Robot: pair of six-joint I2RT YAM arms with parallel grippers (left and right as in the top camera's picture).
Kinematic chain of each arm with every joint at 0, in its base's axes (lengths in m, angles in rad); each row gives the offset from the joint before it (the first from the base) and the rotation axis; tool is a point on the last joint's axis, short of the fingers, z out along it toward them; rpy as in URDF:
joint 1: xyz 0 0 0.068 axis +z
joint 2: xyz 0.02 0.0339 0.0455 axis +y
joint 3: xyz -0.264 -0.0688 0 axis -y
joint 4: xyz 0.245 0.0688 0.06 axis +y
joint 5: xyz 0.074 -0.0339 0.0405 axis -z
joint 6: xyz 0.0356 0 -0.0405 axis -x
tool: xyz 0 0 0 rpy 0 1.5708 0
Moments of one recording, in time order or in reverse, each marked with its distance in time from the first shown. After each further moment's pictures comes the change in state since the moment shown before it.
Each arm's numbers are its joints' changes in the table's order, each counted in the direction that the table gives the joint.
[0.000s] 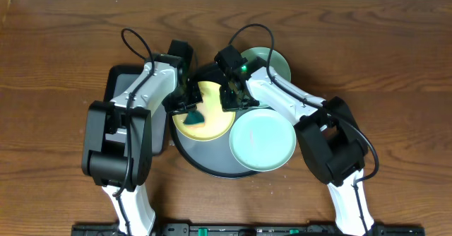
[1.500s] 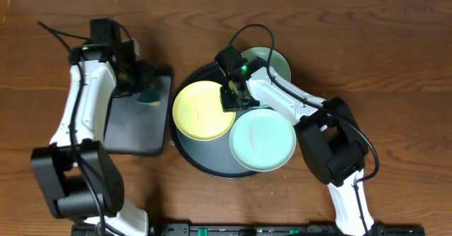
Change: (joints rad) left arm 0.307 -0.223 0.079 0.069 0.069 -0.345; right arm 0.000 -0.002 -0.002 0.004 0.003 0.000
